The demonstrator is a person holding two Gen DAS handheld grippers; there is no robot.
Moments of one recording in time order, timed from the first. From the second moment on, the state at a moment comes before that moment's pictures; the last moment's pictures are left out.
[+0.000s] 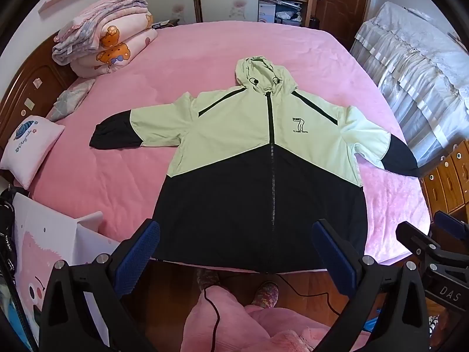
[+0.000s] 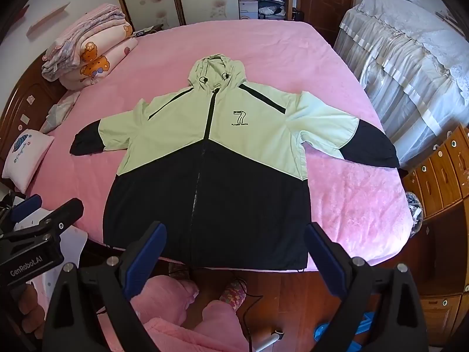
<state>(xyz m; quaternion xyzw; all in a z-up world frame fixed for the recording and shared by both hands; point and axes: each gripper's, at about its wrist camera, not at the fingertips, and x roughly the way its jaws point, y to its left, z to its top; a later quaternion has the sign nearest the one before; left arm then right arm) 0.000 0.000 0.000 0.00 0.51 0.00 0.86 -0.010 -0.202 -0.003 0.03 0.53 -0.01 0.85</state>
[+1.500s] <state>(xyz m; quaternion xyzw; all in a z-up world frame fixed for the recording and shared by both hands) 0.006 -0.019 0.009 0.00 0.51 -0.01 0.86 -0.010 -0.208 0.000 0.03 0.53 -0.01 0.85</state>
